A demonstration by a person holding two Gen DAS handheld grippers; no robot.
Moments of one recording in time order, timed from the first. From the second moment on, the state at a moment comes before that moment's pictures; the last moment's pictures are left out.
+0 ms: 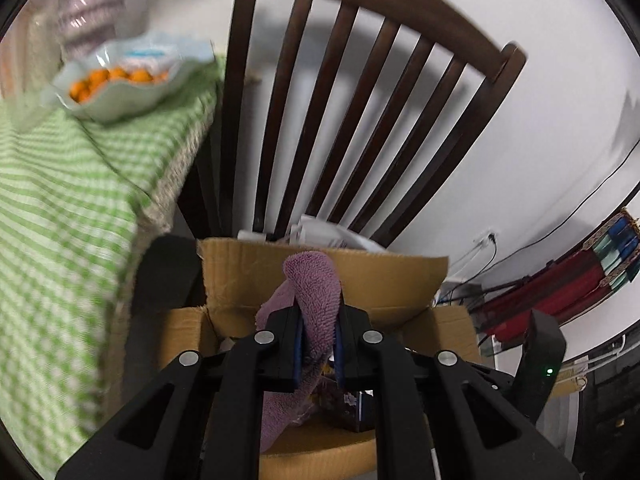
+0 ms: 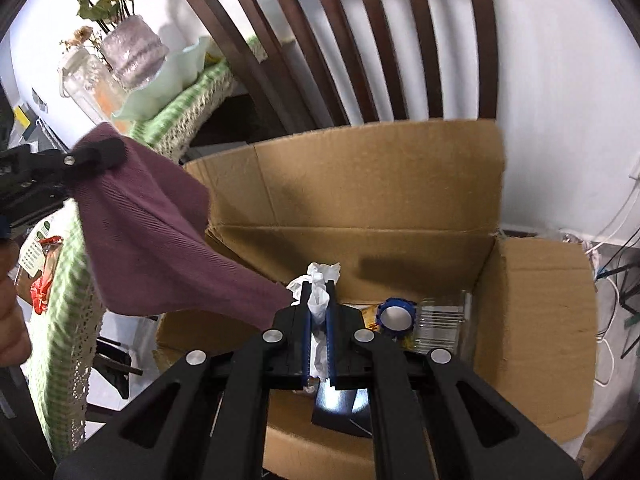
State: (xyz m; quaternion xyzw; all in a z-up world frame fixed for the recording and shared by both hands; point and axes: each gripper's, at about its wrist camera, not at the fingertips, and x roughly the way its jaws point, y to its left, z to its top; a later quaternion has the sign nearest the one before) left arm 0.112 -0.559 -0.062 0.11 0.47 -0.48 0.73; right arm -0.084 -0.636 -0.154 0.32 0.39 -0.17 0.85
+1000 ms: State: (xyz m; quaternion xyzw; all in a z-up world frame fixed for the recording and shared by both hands) left arm 0.140 -0.552 -0.089 0.13 0.51 -0.43 0.73; right arm -0.046 -0.639 -0.160 0.32 0.40 -0.16 0.84
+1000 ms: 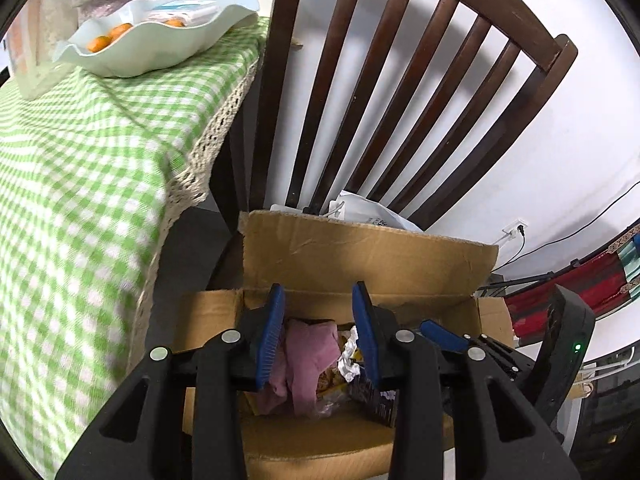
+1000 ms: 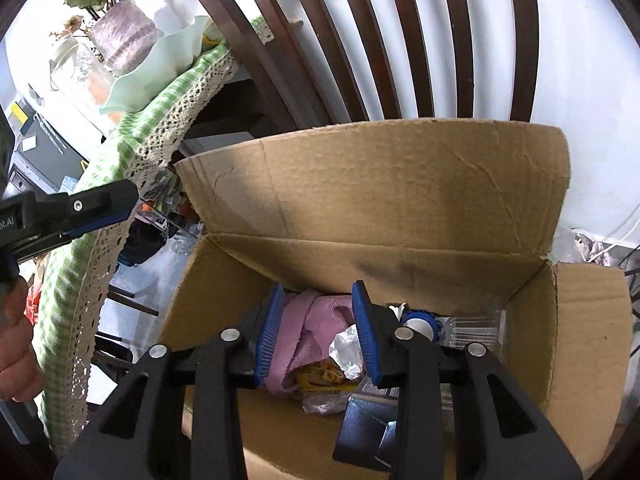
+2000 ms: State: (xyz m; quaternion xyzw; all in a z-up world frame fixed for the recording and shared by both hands) left arm 0.149 -0.379 -0.013 0.04 0.44 -0.43 0.79; right arm -0.037 -0.551 -0.067 0.22 0.36 -0.19 0.89
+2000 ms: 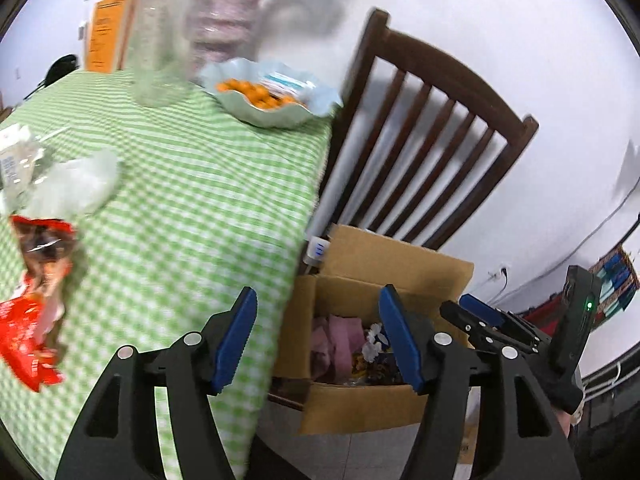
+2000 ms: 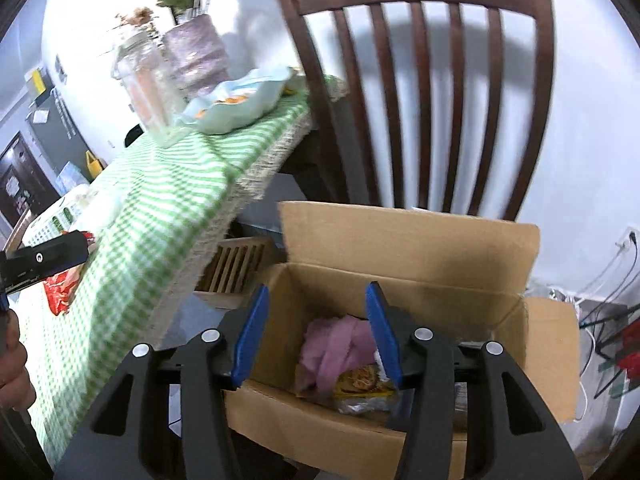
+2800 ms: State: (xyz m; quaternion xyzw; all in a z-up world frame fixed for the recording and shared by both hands) left arm 0.285 -0.162 0.055 -0.18 0.40 -0.25 0.86; right arm 0.039 -0.442 -0.018 0.14 0.35 -0.12 0.92
